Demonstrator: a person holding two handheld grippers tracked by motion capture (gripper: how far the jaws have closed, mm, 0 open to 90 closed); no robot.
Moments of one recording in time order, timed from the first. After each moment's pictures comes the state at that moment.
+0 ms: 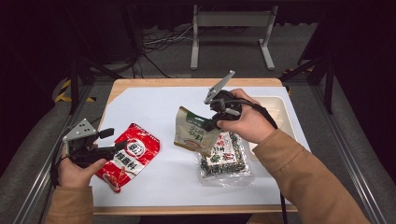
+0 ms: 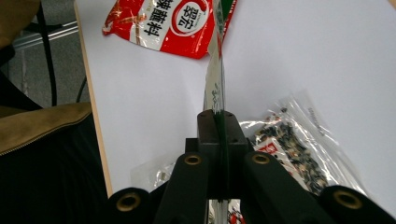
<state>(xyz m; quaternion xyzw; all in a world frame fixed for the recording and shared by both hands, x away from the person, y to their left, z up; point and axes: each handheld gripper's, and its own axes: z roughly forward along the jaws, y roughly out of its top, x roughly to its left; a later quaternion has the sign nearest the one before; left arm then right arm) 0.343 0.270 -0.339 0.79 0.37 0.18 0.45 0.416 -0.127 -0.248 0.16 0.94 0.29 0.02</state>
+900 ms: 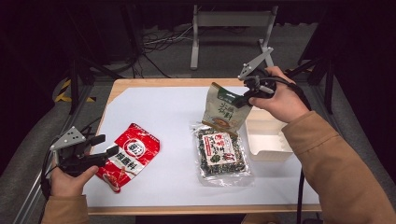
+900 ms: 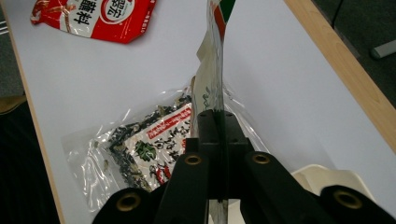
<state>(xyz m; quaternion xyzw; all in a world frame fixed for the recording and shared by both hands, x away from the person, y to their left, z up) 0.321 0.287 -0.345 0.77 0.40 0.18 0.46 0.446 -0.202 -0.211 0.21 0.93 0.27 0.10</state>
